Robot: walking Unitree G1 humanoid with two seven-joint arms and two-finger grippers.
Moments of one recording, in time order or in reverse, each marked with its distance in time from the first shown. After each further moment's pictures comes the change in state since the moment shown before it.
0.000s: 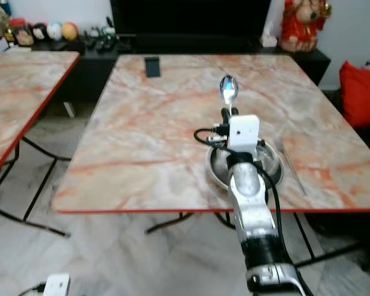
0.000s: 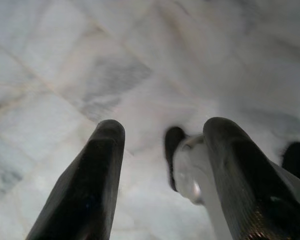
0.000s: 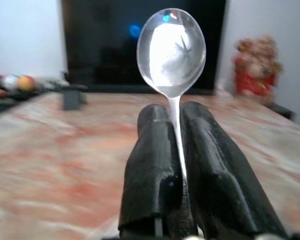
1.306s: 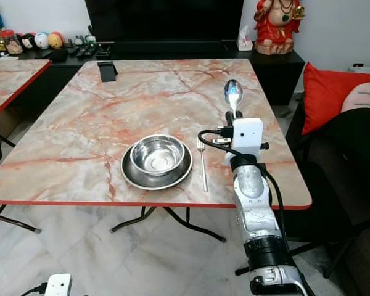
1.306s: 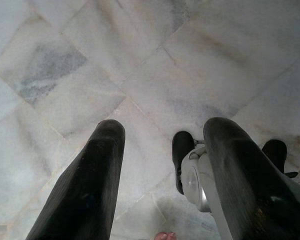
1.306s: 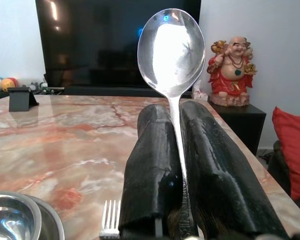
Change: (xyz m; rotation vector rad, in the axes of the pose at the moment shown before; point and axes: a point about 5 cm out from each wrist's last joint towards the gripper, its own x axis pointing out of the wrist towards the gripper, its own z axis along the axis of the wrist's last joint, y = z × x) left arm 0.000 0.005 0.001 -0.024 -0.005 0.004; right arm 0.002 0.004 0.001 0.008 0.008 0.008
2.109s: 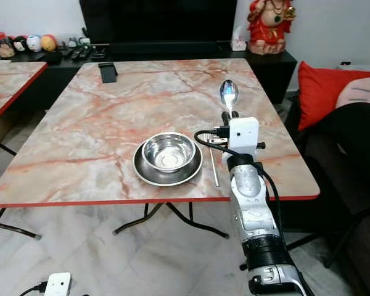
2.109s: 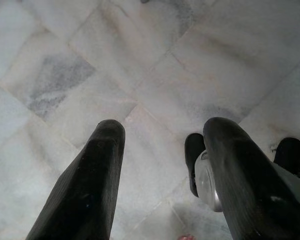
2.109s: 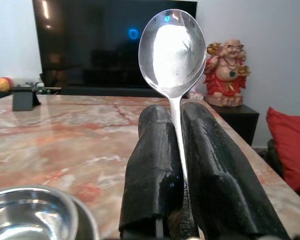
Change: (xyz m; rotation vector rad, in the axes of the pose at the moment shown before) left arm 0.000 0.001 0.002 0.009 -0.004 0.002; right arm 0.001 0.005 0.001 -0.003 0.005 0.018
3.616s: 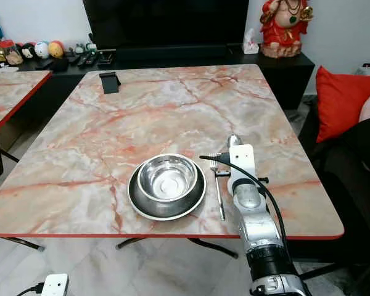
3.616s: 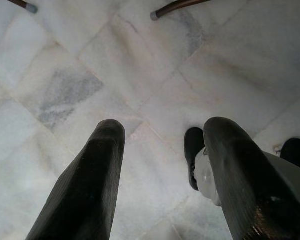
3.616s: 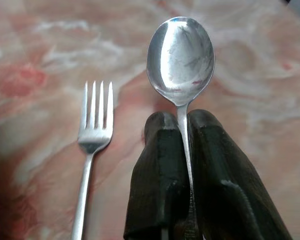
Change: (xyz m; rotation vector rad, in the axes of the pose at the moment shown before) left arm -0.001 0.007 -0.001 0.010 0.021 -0.001; right arm -0.029 -0.010 -0.066 -0.084 0.563 -0.054
